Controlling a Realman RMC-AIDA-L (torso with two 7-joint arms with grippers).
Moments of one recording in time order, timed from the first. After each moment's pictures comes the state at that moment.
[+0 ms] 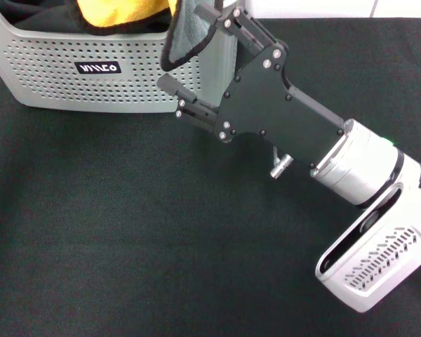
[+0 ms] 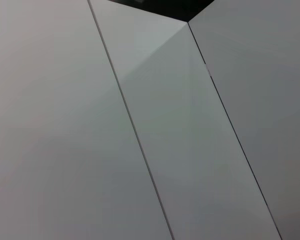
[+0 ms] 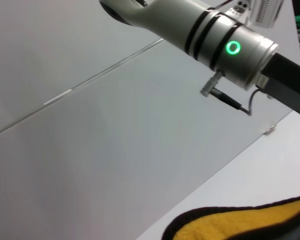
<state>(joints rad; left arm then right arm) -0.21 -2.10 1.15 2.02 1.52 1.00 -1.89 0.60 2.03 -2.58 -0.65 0.44 -1.28 -0.68</state>
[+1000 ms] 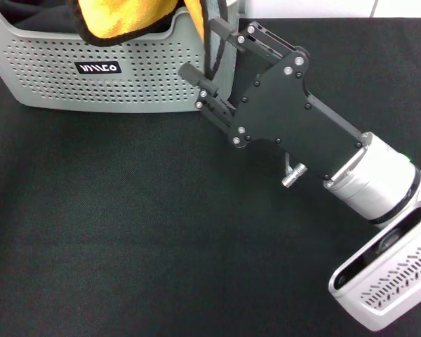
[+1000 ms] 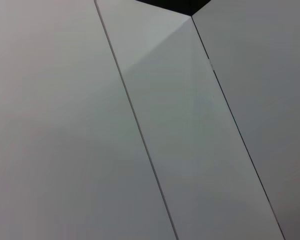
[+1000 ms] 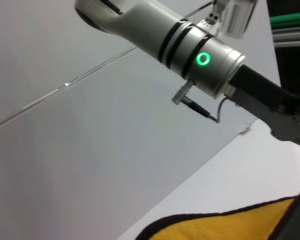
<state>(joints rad) -0.18 -2.10 1.15 2.02 1.52 1.00 -1.89 0.54 2.03 -2.60 -0.67 0.46 -1.33 -0.71</state>
